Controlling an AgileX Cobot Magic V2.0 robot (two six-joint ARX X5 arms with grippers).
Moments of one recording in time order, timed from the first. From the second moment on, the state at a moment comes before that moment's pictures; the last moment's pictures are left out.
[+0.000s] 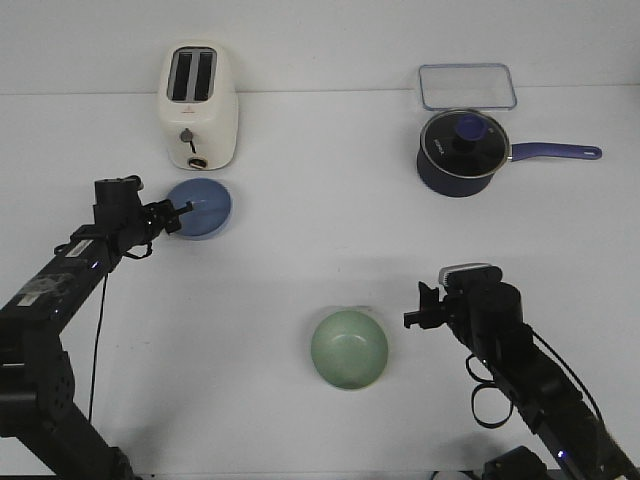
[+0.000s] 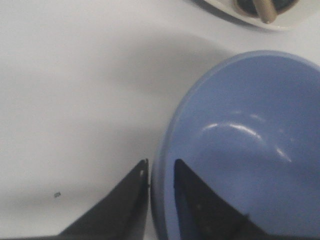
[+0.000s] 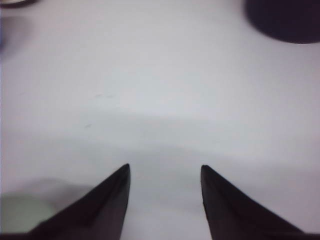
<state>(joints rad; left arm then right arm) 0.02 1.80 1.23 -0.09 0.16 -0.33 0.34 0.88 0.68 -0.38 0.02 0.27</state>
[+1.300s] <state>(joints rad) -0.74 1.58 1.21 -0.45 0.37 -0.15 0.16 0.83 0.59 -0.32 -0.09 0.27</state>
